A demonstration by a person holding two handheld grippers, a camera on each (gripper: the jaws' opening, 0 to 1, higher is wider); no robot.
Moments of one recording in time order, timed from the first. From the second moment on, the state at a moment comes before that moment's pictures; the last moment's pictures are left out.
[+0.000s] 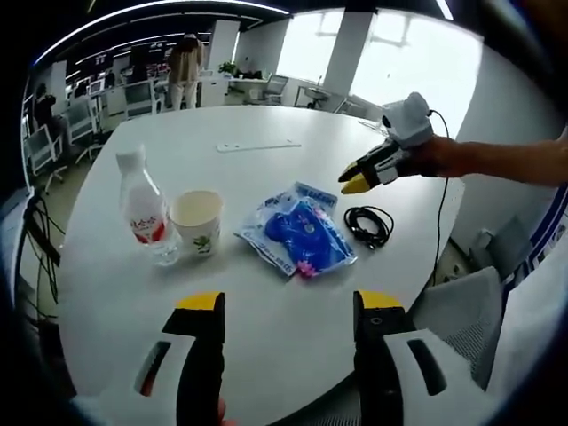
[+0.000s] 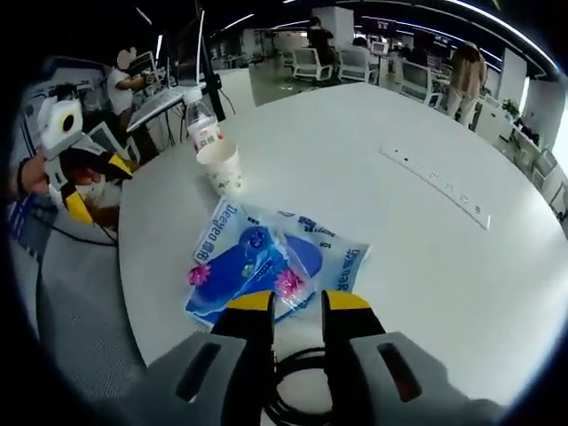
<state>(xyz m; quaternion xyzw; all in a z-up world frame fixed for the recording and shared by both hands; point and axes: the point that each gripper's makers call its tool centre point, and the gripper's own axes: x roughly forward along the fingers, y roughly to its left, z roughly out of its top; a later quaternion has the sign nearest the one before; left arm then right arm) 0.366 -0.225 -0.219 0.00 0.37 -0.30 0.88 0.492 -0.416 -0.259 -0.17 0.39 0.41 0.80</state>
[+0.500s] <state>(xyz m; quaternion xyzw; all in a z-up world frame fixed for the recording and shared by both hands) 0.365 -0.217 -0.215 0.00 0.37 -0.29 0.88 0.506 -0.397 -0.293 -0.20 0.41 0.44 0.77</state>
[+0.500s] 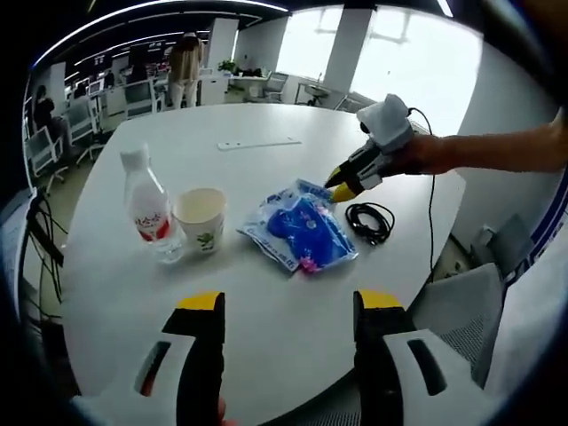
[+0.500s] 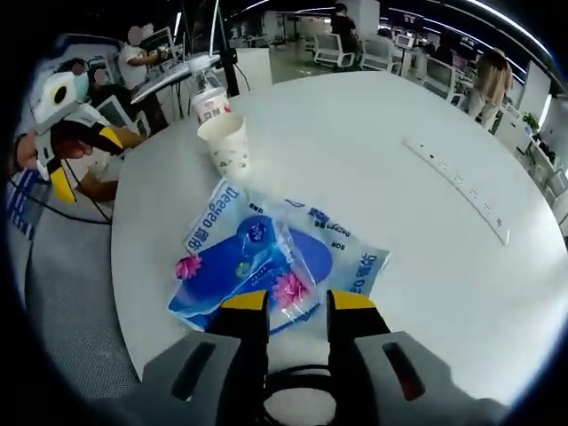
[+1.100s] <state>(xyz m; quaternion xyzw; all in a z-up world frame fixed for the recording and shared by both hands) 0.353 -0.206 -0.215 0.00 0.38 -0.27 0.88 0.516 -0.378 -0.315 -0.25 0.42 0.45 0.74</state>
